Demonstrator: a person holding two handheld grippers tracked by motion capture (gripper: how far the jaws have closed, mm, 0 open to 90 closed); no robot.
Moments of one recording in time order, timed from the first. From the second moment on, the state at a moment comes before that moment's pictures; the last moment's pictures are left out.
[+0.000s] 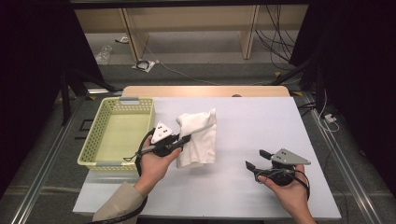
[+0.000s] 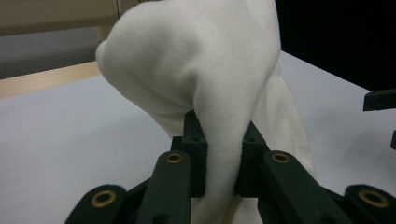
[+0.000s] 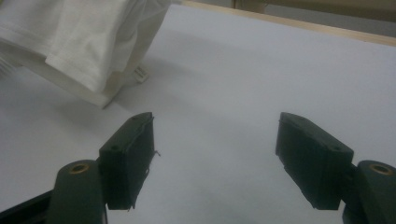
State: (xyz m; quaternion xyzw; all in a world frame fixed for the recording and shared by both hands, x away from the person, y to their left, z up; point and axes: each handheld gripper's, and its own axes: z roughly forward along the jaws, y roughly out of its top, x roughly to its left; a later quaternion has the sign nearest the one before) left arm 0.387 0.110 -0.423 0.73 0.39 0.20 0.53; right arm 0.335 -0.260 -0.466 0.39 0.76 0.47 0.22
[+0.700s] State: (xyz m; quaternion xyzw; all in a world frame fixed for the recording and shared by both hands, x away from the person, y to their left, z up) left arm 0.392 0.121 -0.414 0.73 0.39 0.21 0.53; right arm 0.335 -0.259 -0.466 0.39 0.76 0.48 0.22
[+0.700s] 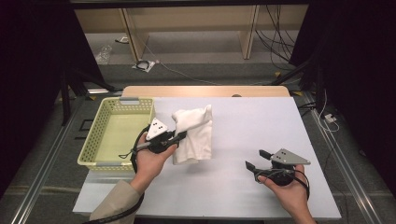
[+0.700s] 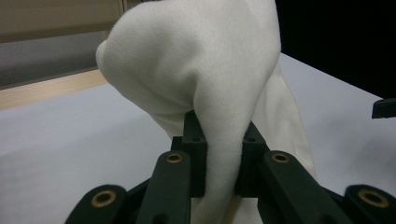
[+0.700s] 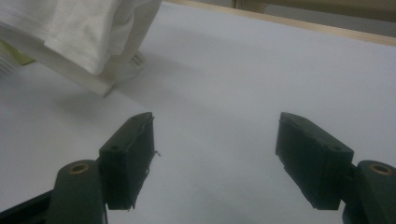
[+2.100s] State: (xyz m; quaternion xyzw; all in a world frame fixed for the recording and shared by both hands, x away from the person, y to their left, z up) left arm 0.395 0.137 -0.402 0.70 0.37 0.25 0.56; right arm 0.335 -0.258 -0.466 0.38 0.76 0.47 0.22
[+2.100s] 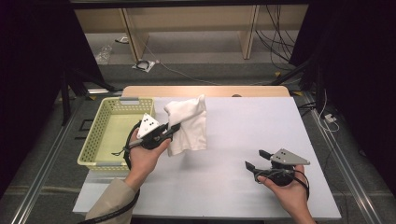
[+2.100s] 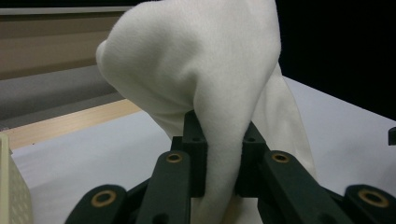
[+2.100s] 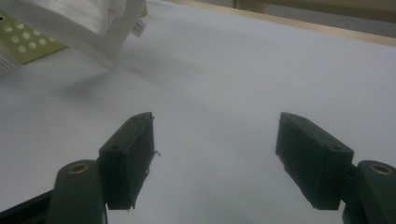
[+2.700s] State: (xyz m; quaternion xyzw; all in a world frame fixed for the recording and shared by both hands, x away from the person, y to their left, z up) left arm 0.398 0.148 -0.395 0.69 0.38 0.26 0.56; right arm 0.335 -0.259 -0.466 0.38 0.76 0.47 0.22
